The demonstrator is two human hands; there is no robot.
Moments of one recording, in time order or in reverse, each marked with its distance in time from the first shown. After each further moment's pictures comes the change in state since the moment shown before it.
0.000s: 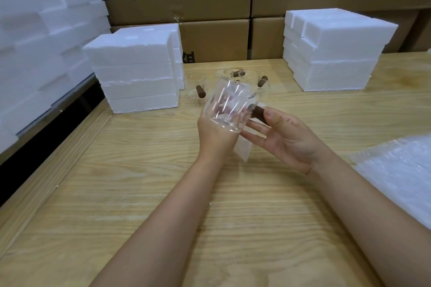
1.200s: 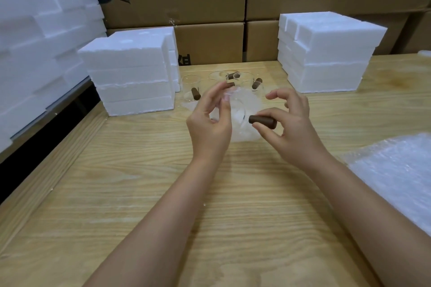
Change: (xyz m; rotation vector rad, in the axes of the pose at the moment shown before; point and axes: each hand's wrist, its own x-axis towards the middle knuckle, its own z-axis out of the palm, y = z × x) left_hand 0.003 0.001 0.006 -0.035 0.122 0.251; right_hand -0.011 -0.011 -0.005 -1.438 0.349 -0.446
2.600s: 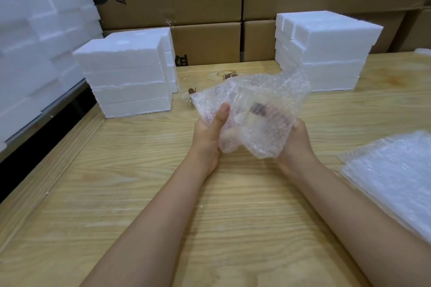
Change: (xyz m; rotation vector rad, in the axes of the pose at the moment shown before) left_hand -0.001 -0.015 -0.010 -0.482 -0.373 -0.650; right_hand -0.001 -0.005 0.021 1.000 0.165 0.595
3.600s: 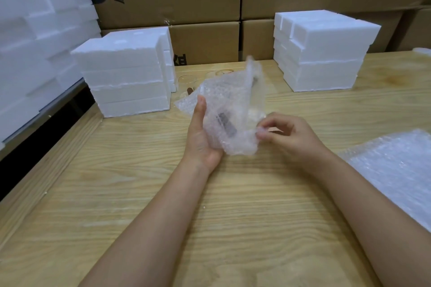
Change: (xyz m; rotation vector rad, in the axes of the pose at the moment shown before) left_hand 0.003 -0.001 0.001 -0.426 -0.044 -0.092; right_hand 0.006 -0.007 -0.035 -0.421 -0.401 -0.185
